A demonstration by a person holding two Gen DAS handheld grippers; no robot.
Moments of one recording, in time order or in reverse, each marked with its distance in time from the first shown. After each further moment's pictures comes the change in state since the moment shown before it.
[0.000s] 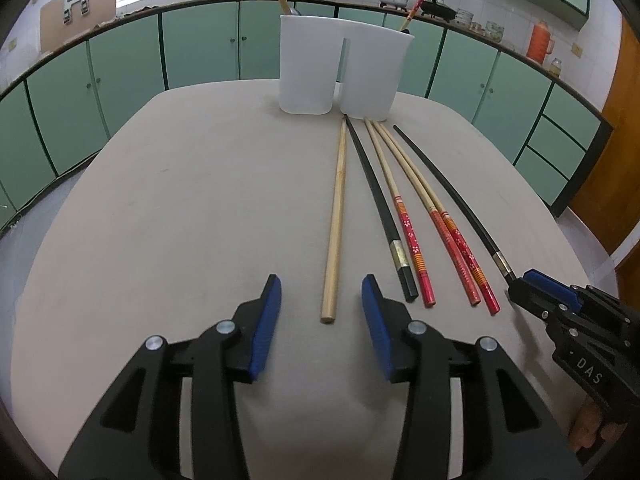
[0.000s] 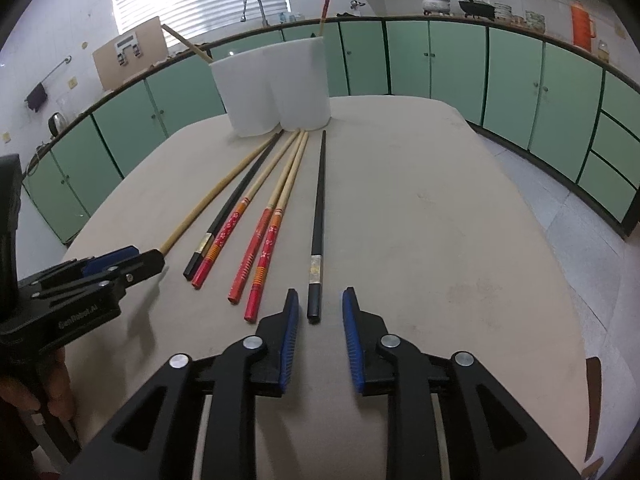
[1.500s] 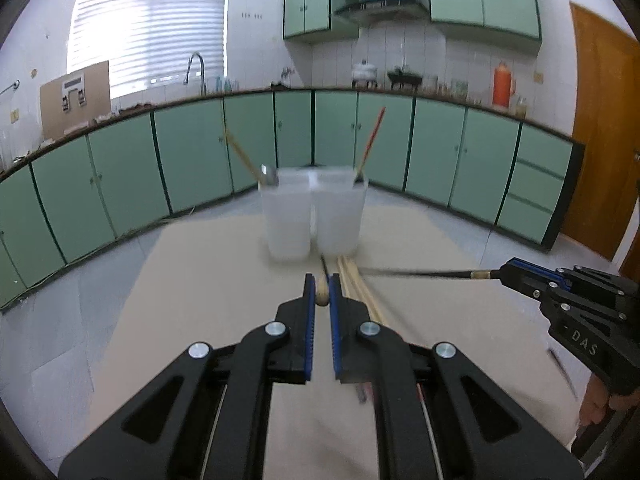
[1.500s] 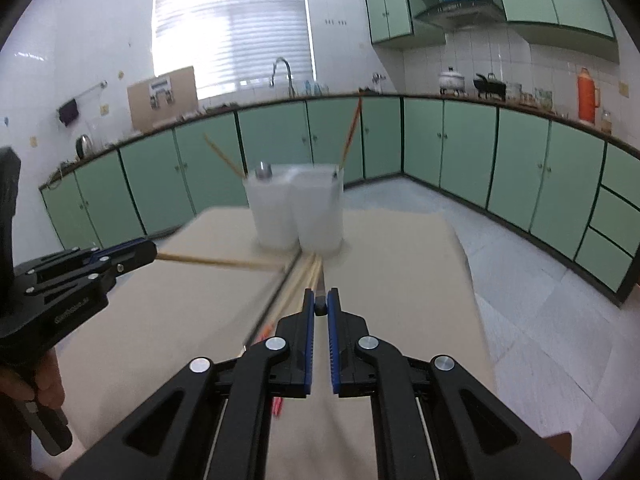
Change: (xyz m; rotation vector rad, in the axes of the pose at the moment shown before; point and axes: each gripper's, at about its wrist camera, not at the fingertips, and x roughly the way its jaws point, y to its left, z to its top) left arm -0.107 -0.029 0.065 0.118 -0.319 -0.005; right arm -0.091 0.004 0.085 -0.090 -0.280 0.044
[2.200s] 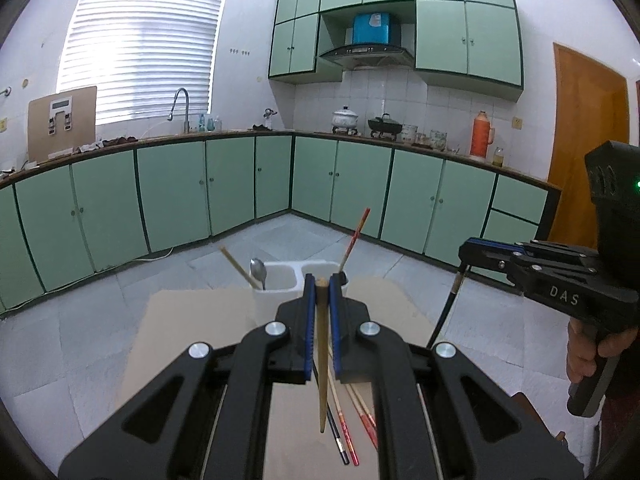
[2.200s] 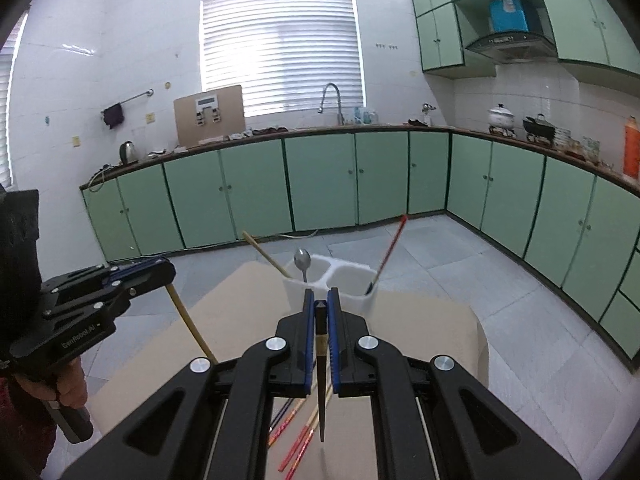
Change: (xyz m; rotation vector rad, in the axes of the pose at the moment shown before) left arm -0.025 0.009 0.088 -0.018 -0.133 -0.101; right arm -0.009 0.006 0.120 -0.113 -0.044 0.156
